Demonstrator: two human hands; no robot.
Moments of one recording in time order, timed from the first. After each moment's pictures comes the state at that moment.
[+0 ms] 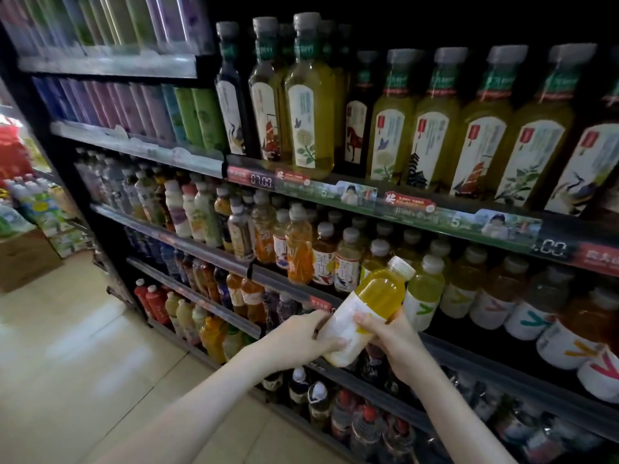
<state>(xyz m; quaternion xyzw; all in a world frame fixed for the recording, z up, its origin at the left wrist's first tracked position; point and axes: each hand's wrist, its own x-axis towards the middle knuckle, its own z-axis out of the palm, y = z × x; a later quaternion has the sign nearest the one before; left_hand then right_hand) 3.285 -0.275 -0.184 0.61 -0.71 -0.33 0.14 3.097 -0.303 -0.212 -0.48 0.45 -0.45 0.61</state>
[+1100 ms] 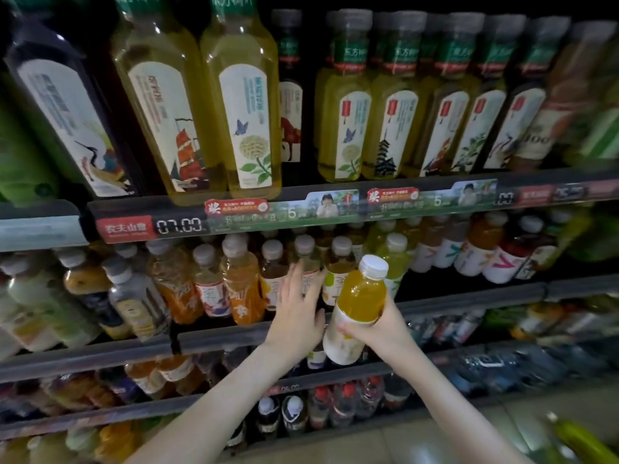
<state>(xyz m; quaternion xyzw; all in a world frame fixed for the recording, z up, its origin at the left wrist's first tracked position) 3.323 -0.440 -0.236 0.36 -0.89 -0.15 0.23 3.181 -0.341 -0.223 -0.41 0.68 -0.52 0.33</state>
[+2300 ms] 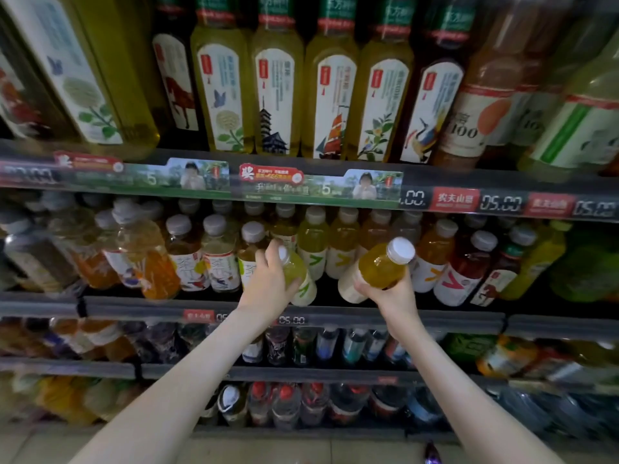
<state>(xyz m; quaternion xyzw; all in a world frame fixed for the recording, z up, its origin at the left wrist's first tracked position) 3.157 -0.412 -0.239 0.53 -0.80 -0.17 0.23 2.947 -0.339 -0.255 -0.40 0.66 -0.57 0.29</state>
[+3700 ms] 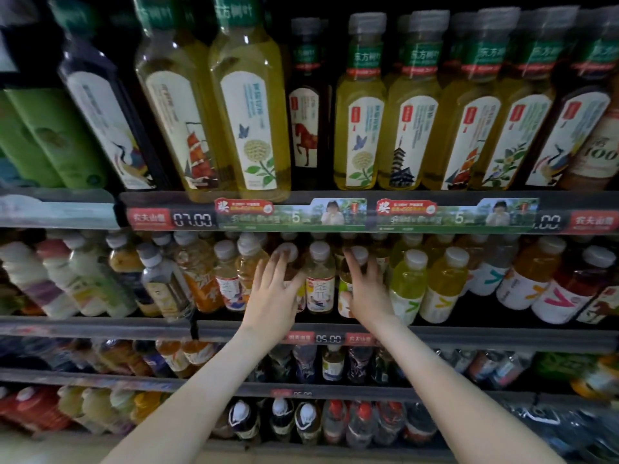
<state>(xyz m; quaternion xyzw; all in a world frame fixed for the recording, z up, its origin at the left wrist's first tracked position) 3.342 -0.472 -0.232 0.43 -0.86 0.16 0.21 3.146 -0.447 -0.245 -0.63 0.75 -0.19 0.04</state>
